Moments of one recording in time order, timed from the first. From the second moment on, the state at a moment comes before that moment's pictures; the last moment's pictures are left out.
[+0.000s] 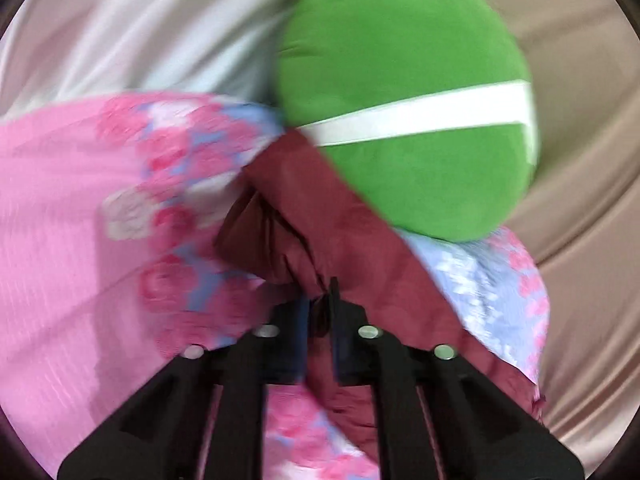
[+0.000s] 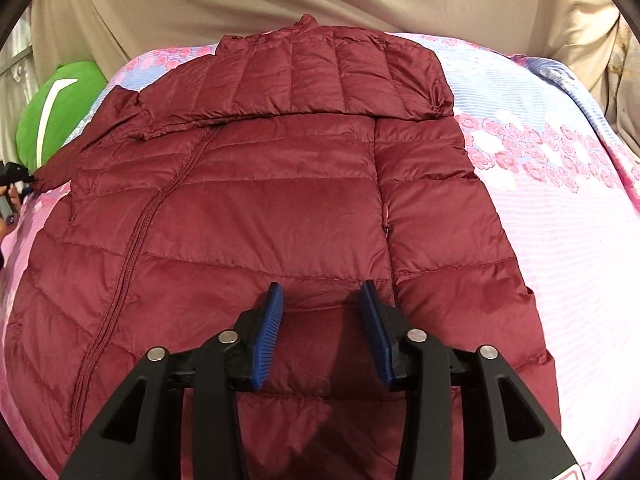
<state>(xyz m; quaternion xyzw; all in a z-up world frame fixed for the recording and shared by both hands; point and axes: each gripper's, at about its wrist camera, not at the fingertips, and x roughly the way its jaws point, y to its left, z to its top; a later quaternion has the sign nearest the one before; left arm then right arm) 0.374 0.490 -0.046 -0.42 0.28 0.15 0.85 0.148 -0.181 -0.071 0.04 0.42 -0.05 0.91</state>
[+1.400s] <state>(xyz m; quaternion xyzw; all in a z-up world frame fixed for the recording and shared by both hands) 0.333 0.111 -0.021 -0.19 0.40 -0.19 0.88 0.196 -0.244 -0.015 0.19 0.37 0.01 0.91</state>
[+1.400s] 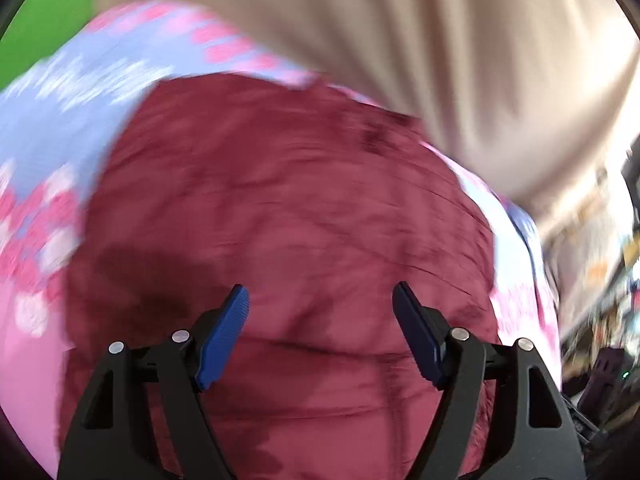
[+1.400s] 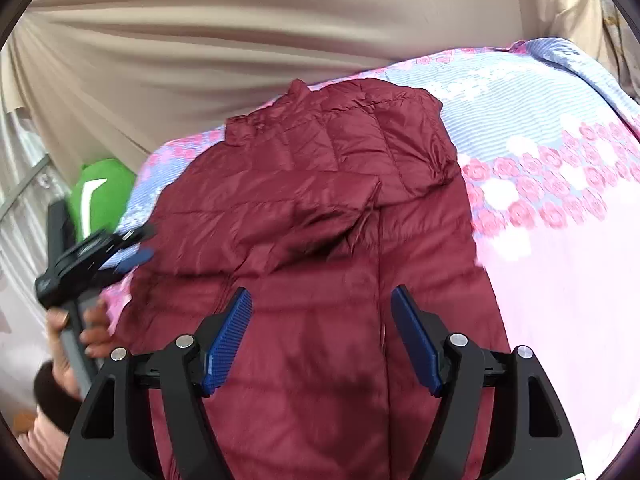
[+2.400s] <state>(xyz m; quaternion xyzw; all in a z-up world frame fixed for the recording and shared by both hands) 0.381 0.132 -0.071 -0.14 0.39 -0.04 0.91 0.379 -0.276 -0.053 0.17 0.40 -0.05 0.90</state>
